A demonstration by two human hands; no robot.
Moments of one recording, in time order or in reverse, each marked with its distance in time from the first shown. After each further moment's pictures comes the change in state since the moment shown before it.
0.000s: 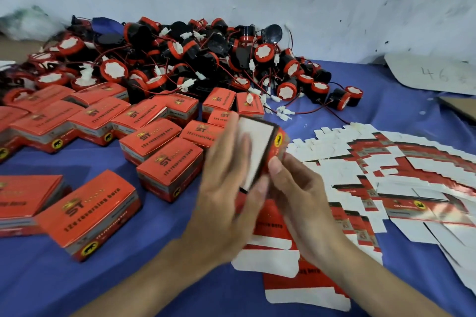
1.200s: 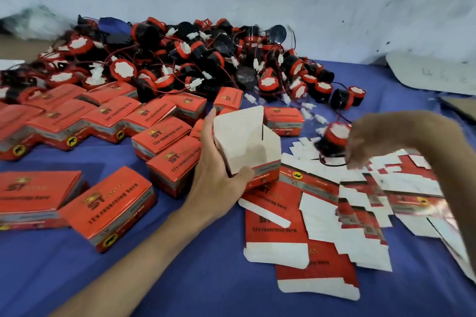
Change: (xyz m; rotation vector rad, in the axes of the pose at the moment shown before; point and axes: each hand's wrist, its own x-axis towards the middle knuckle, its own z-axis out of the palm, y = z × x) left_hand 0.012 -0.043 -0.010 -0.253 -0.126 -0.433; right_hand 0.097 -0.102 -0.097 -1.967 -0.575 0.587
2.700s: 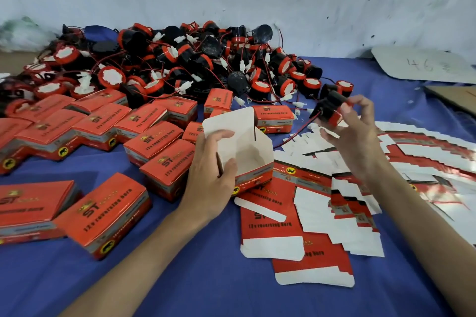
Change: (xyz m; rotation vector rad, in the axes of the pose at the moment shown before) left_hand 0.003 -0.011 0.001 0.139 0.011 0.096; right_hand 0.034 -0.026 0.075 1.960 0.899 -0.484
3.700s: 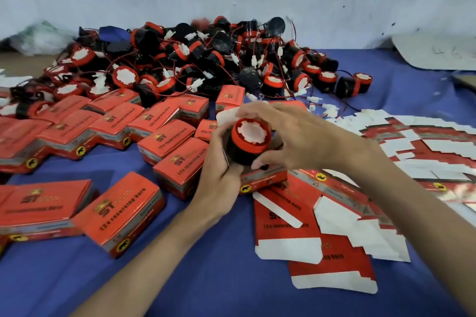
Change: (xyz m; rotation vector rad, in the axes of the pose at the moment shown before) left_hand 0.000 0.013 -0.005 -0.367 -0.049 -0.092; right_hand -0.015 -0.033 0.107 -1.197 -0.828 -0.488
